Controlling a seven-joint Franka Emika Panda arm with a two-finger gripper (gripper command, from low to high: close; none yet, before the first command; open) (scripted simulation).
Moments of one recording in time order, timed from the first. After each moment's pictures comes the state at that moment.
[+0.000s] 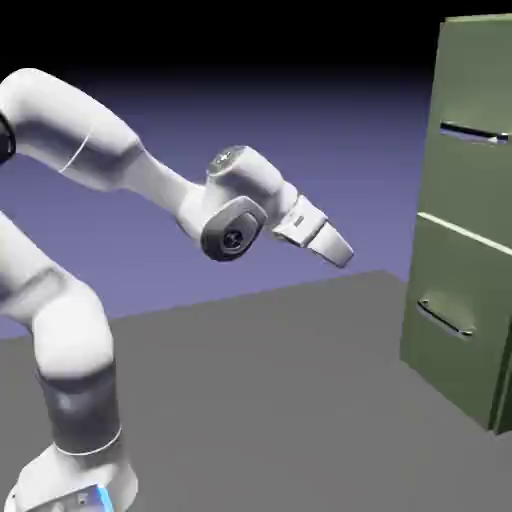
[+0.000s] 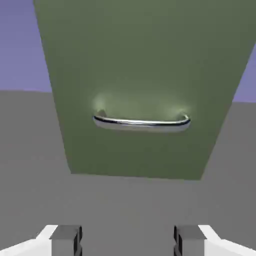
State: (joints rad) arm 0.01 -0.55 0.00 -2.79 0.00 3.06 0.79
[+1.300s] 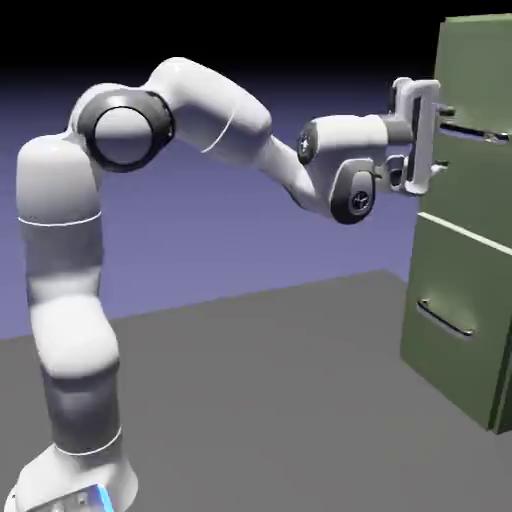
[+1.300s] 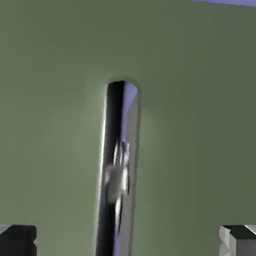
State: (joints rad) arm 0.11 0.08 -0.15 -2.05 -0.08 3.70 2.43
